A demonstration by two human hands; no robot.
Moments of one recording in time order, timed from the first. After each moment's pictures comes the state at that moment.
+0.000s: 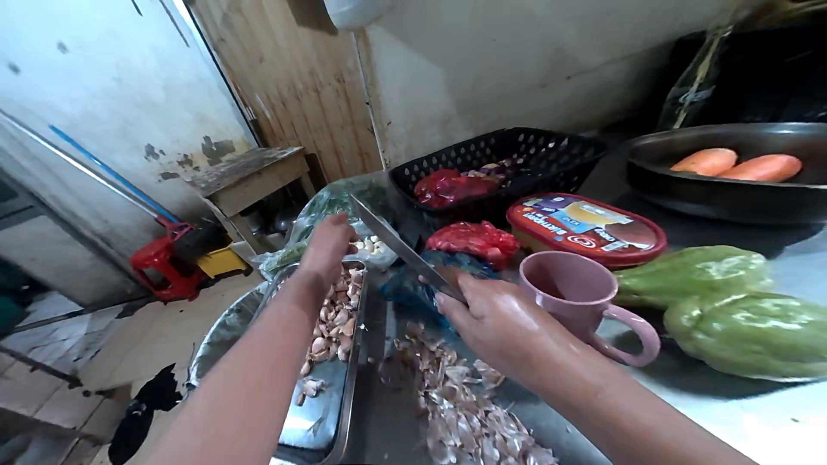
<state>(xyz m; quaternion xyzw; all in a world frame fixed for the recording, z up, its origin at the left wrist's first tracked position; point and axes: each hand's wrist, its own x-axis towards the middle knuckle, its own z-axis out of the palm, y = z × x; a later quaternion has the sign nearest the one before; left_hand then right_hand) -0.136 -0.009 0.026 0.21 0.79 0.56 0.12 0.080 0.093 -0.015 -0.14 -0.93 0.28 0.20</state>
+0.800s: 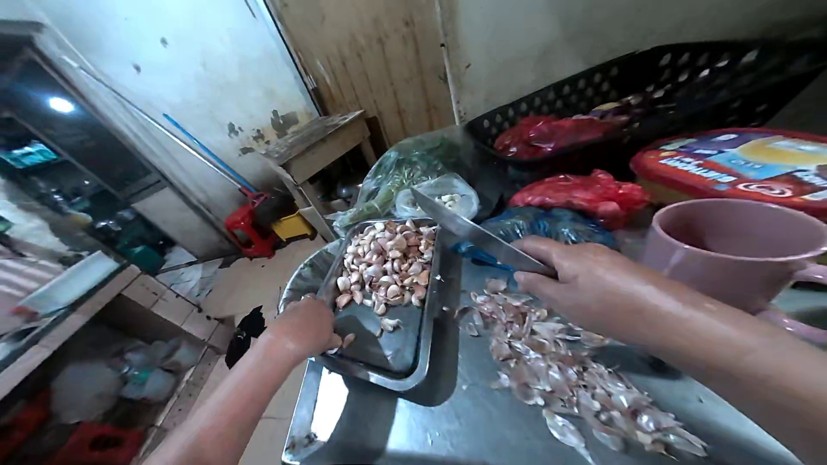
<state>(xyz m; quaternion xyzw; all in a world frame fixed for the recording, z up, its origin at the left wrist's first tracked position) -0.096 -0.200 0.004 0.21 0.91 -0.27 0.24 0.069 0.095 -0.023 -0.11 -0.94 0.32 0.07</state>
